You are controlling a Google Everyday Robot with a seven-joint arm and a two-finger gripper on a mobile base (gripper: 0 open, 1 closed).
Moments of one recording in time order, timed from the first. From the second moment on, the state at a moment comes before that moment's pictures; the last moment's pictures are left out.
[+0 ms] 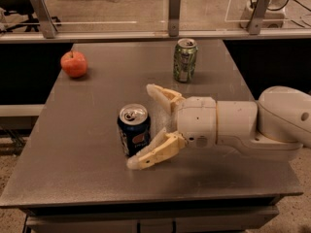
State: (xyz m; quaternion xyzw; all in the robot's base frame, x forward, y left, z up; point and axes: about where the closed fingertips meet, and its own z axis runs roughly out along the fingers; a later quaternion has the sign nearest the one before) arm 0.417 0.030 0.908 -0.50 0.56 0.40 0.52
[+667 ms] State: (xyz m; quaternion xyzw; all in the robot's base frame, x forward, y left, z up) arm 0.433 0.043 0.882 -0.50 0.55 0.39 0.54
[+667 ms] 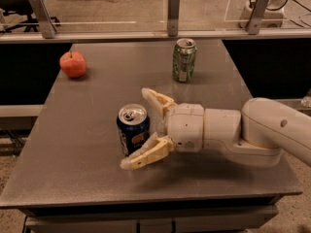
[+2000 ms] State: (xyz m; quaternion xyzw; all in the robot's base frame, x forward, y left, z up) arm 0.433 0.049 0.886 -0.52 0.57 0.37 0.52
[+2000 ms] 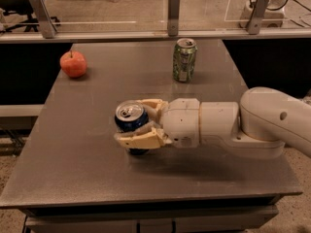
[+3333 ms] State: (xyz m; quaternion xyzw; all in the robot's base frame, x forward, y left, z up) arm 0.506 0.039 0.930 -0.65 0.63 0.26 0.35
